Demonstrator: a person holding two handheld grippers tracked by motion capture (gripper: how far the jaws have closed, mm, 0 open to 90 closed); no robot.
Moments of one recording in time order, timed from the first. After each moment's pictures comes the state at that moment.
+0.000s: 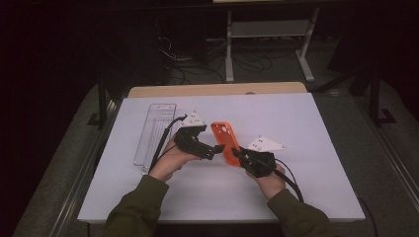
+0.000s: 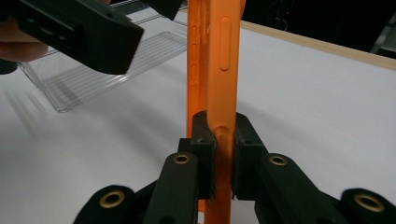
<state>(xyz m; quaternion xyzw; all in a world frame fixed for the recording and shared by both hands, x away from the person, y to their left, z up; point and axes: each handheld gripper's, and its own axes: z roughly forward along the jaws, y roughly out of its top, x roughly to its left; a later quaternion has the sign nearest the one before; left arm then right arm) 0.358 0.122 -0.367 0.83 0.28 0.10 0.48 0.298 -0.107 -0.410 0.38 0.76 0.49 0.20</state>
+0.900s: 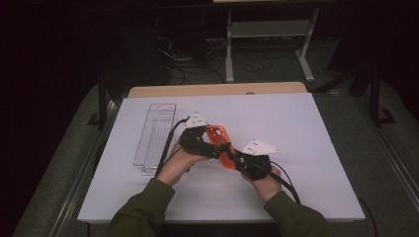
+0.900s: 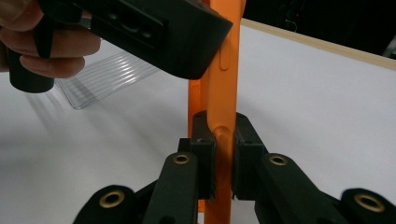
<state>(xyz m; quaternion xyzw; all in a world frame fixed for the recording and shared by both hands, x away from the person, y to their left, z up) 0.357 0.110 -0.375 0.80 0.30 0.10 0.51 0.292 -0.095 -0.411 0.36 0.77 0.49 0.19</state>
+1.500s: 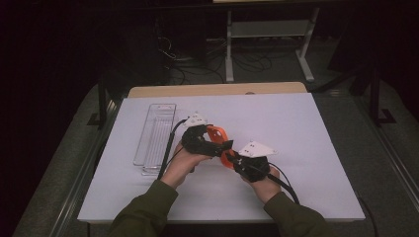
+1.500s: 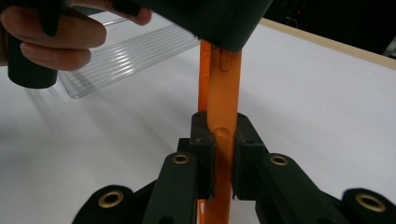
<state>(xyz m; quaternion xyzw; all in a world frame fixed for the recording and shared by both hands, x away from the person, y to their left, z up) 0.358 0.107 -0.377 0.78 0.32 0.08 0.54 0.290 -0.090 -0.414 0.35 0.78 0.47 0.20</state>
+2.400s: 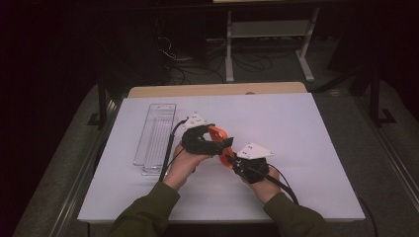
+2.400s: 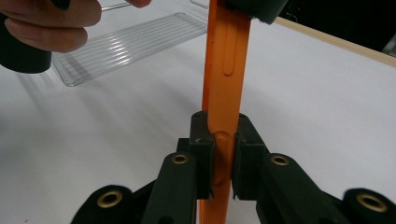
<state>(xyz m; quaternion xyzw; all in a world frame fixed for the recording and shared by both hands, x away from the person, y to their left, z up) 0.354 0.107 -0.375 0.77 0.33 0.10 0.54 0.290 -0.088 -0.419 0.35 0.79 0.46 0.21</state>
